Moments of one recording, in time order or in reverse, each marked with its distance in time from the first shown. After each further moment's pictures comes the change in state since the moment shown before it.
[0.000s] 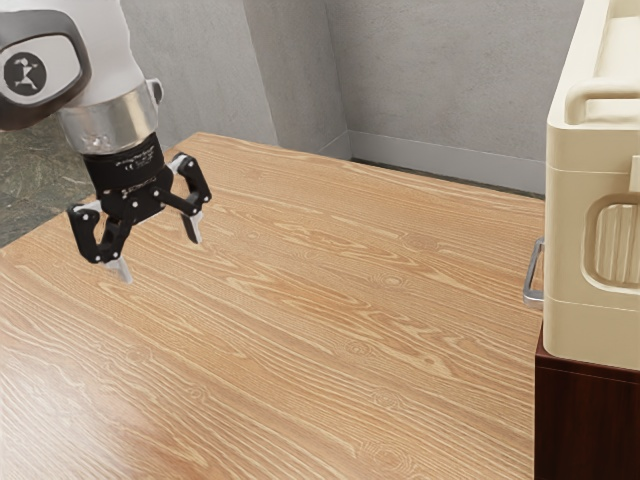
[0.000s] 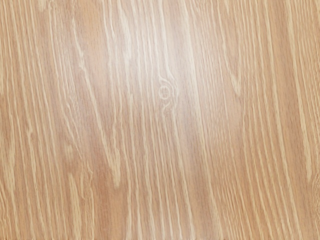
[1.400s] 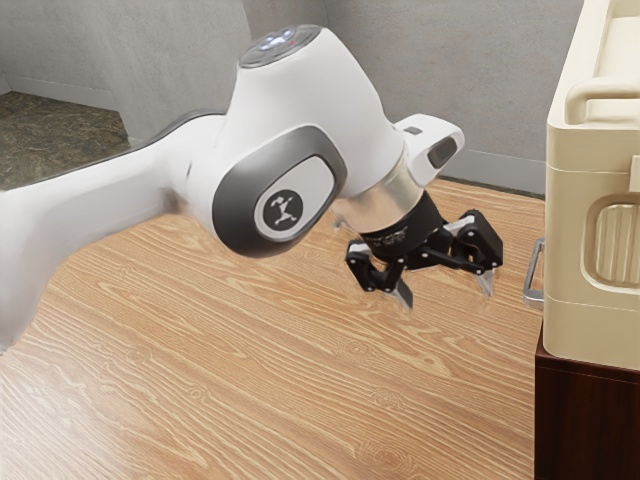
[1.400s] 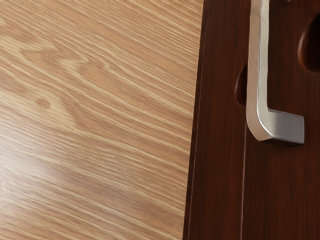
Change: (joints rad) arm -0.273 0.211 -0.140 -0.064 -0.120 0.643 0.636
